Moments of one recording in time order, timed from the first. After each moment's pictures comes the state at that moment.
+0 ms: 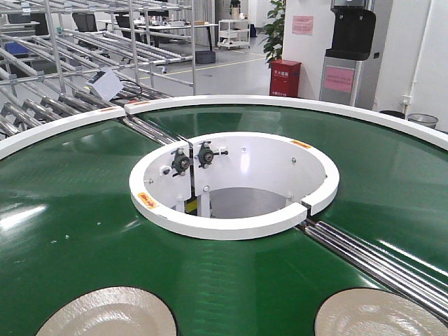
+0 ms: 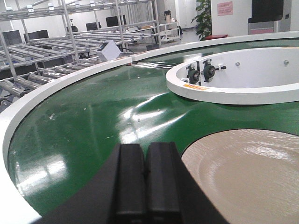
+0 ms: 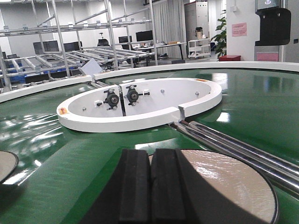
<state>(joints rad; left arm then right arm) 0.05 0.20 0.03 -0.03 -0.15 0.09 0.19 -0.01 0.03 0.07 -0.01 0.08</state>
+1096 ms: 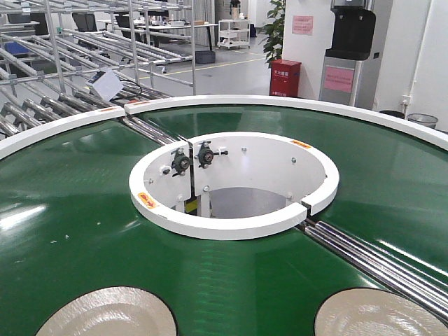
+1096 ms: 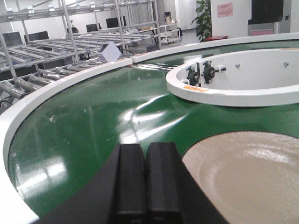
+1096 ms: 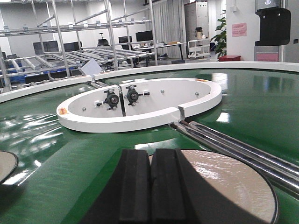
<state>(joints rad) 0.05 0.20 0.03 -0.03 -0.18 0.09 0.19 -0.01 0.03 0.07 -0.01 0.08</state>
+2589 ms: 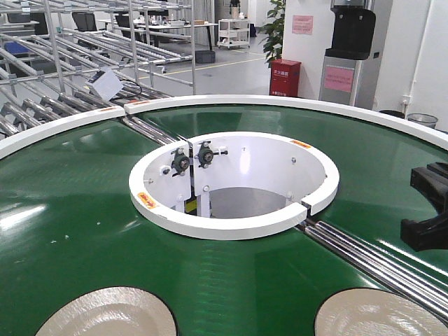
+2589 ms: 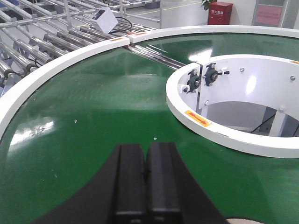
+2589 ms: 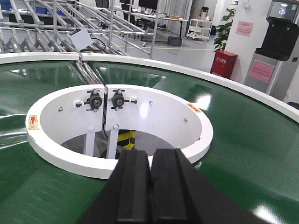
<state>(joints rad) 0.05 0.93 -0.84 0.07 0.19 -0.13 0.19 0.95 -0.85 0.07 0.05 -0.18</state>
